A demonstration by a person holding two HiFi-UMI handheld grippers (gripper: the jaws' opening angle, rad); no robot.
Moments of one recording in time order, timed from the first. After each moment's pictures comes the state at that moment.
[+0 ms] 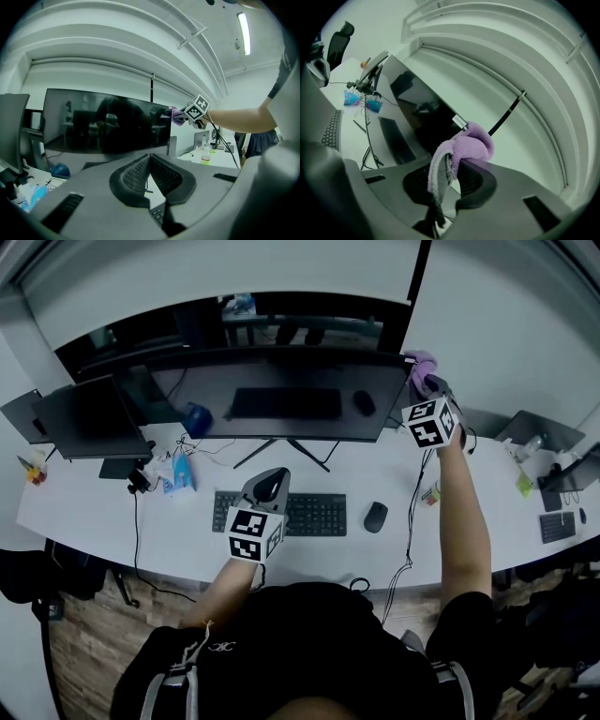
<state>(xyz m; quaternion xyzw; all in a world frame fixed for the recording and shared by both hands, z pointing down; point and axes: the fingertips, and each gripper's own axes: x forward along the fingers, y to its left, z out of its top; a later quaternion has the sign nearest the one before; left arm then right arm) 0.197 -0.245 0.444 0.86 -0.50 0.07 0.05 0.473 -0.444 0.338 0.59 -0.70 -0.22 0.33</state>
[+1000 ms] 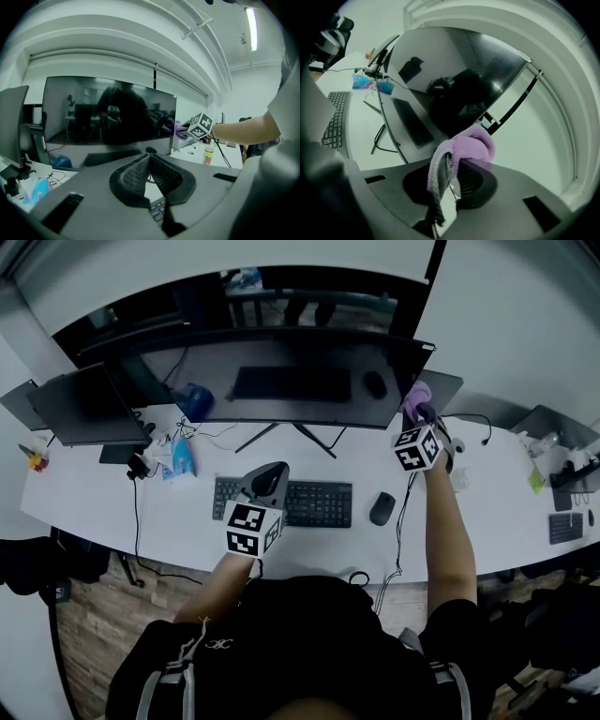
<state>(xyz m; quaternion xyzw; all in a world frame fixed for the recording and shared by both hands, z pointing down) 0.192 -0.268 0.479 0.85 -0.51 0.11 0.08 0.472 -0.454 0.493 0.57 -0.70 -0.16 0.40</state>
